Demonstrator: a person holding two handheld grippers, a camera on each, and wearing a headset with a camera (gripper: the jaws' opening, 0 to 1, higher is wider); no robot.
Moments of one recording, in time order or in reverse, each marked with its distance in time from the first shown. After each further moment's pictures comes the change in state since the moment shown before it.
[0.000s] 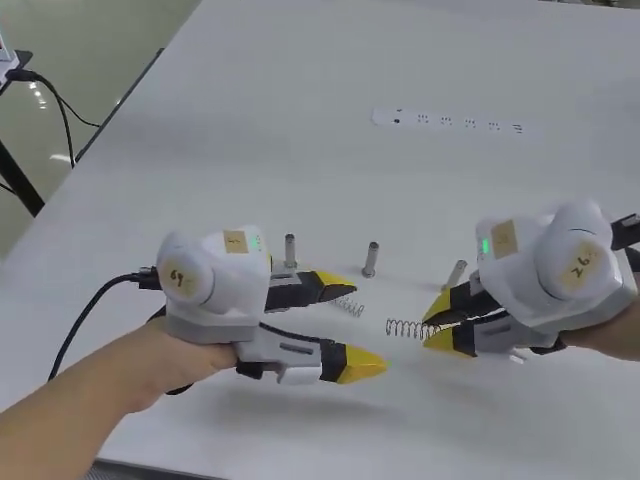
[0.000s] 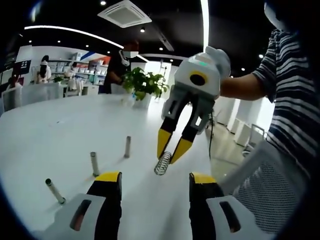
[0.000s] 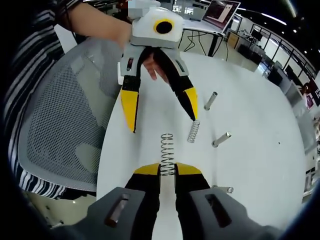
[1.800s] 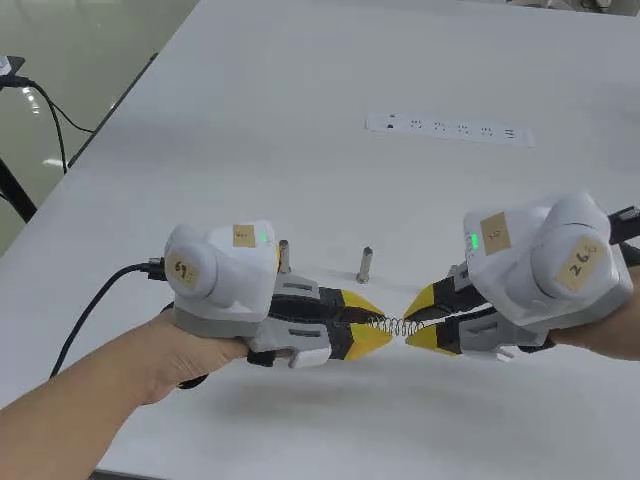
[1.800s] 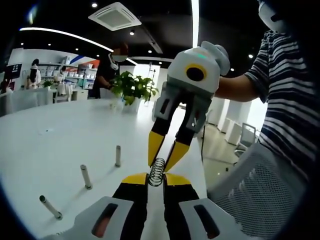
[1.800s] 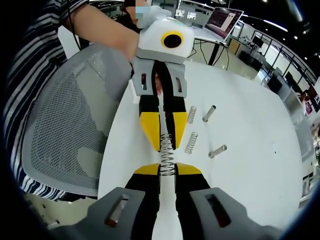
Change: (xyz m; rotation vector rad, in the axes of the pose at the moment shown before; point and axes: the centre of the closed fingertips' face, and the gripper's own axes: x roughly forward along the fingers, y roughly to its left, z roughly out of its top) left arm 0.008 -0.012 0.015 0.040 -0.021 -0.094; right arm -0.007 -0.001 0.021 -0.028 -0.039 -0.010
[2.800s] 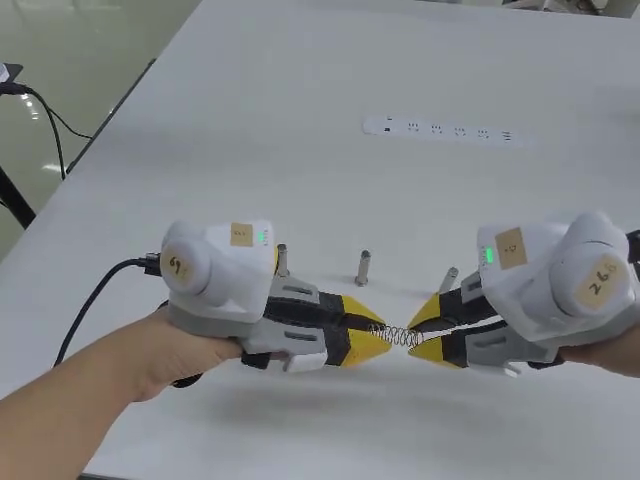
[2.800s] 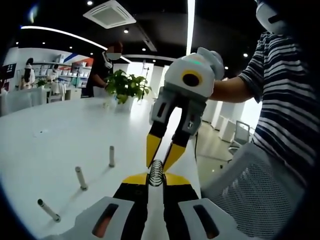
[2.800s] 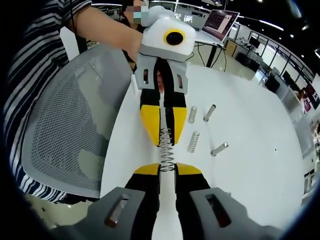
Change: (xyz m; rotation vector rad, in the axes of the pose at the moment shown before) left arm -0.001 -0.009 0.002 0.008 0.023 -0.056; right arm -0.003 0.006 -0.004 0.008 -0.033 -0.019
